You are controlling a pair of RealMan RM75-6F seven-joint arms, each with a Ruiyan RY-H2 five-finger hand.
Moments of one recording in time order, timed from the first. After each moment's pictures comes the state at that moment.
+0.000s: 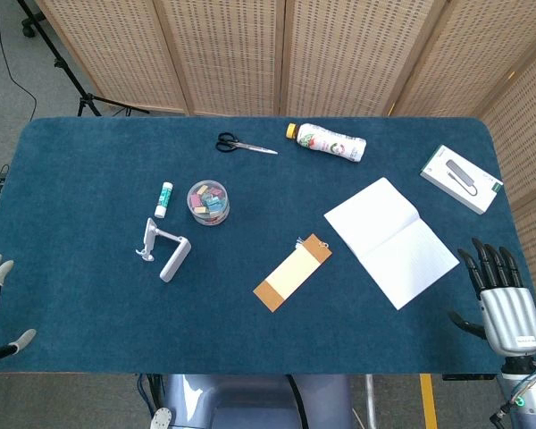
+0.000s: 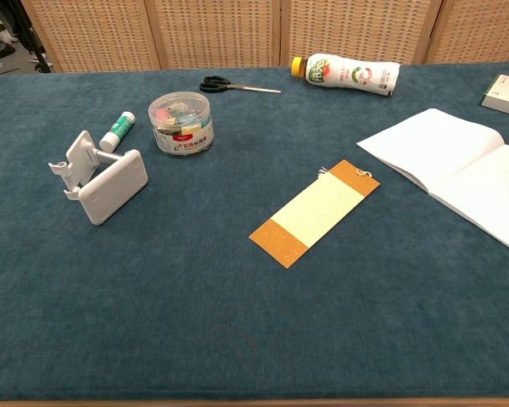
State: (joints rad) left arm 0.03 -1.00 0.01 -1.86 1.58 1.64 0.15; right arm 0.10 -1.12 0.08 -1.65 -1.59 1.54 -0.12
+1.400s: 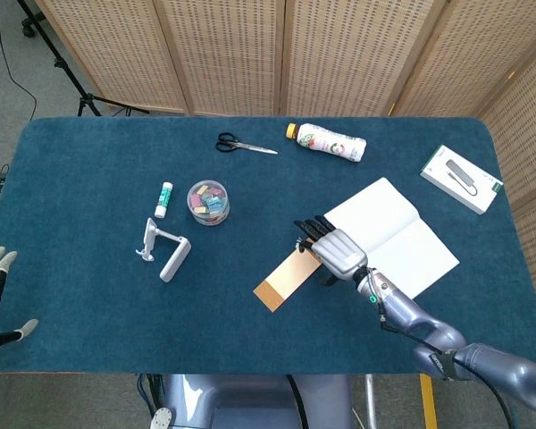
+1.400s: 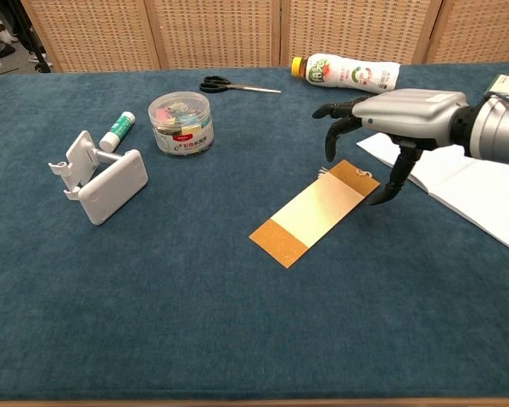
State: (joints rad) left arm -0.03 -1.01 -0.04 -1.89 1.41 1.50 0.19; right arm 0.77 -1.49 0.18 -1.31 -1.51 0.76 -0.06
